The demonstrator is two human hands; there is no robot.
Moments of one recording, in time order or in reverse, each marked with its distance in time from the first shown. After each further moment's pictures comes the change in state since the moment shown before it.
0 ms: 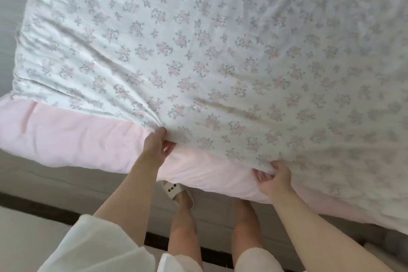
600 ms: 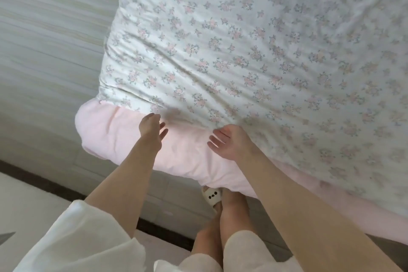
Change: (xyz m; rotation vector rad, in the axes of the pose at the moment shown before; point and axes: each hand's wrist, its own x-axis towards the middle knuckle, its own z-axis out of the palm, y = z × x) left_hand 0.021 0.157 -0.126 0.049 0.216 0.230; right_hand -0.106 0.185 0.194 -0.507 -0.453 0.210
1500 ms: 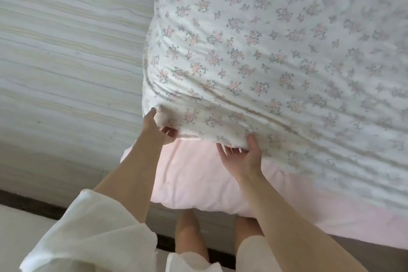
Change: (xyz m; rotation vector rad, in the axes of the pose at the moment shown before) left_hand 0.168 0.182 -0.042 -0.276 -0.073 -0.521; right_hand 0.071 0.035 0.198 0.704 0.014 -0.156
